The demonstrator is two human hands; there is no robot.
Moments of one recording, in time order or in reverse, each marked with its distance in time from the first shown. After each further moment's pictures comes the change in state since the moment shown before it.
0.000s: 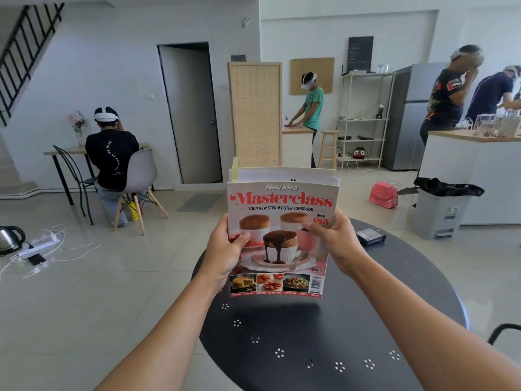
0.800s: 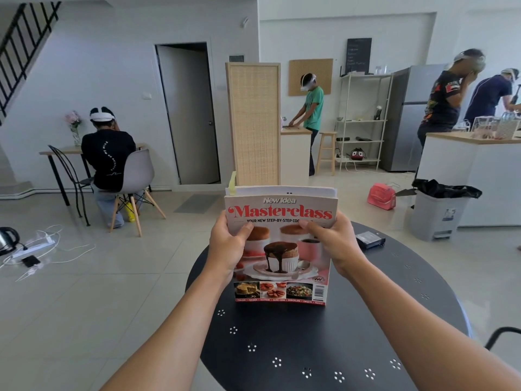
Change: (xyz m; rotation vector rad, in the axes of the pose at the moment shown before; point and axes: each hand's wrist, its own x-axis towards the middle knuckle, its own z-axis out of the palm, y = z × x) left_hand 0.017 0.004 0.018 -0.001 0.138 0.003; right_hand 0.009 0.001 0.001 -0.012 0.042 -0.082
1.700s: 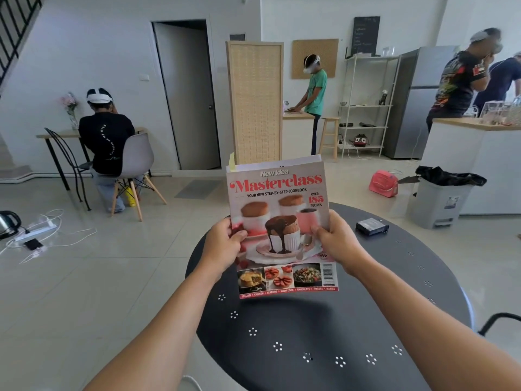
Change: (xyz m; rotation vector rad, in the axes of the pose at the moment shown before) left_hand 0.006 -0.038 -0.019 0.355 -0.078 -0.069; right_hand -0.003 0.033 -0.009 -0.440 -0.051 0.216
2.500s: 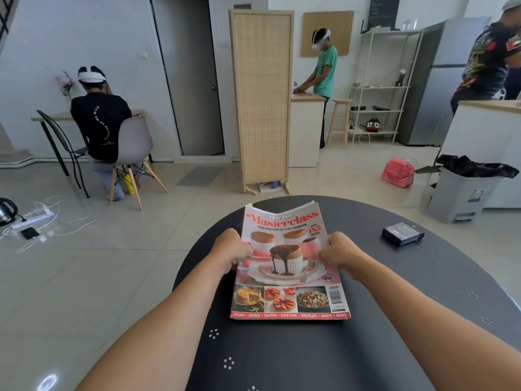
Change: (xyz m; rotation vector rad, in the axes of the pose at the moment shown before) left_hand 0.107 -0.061 0.044 0.415 -0.203 -0.392; right_hand 0.104 0.058 0.039 -0.259 -0.196 0.420
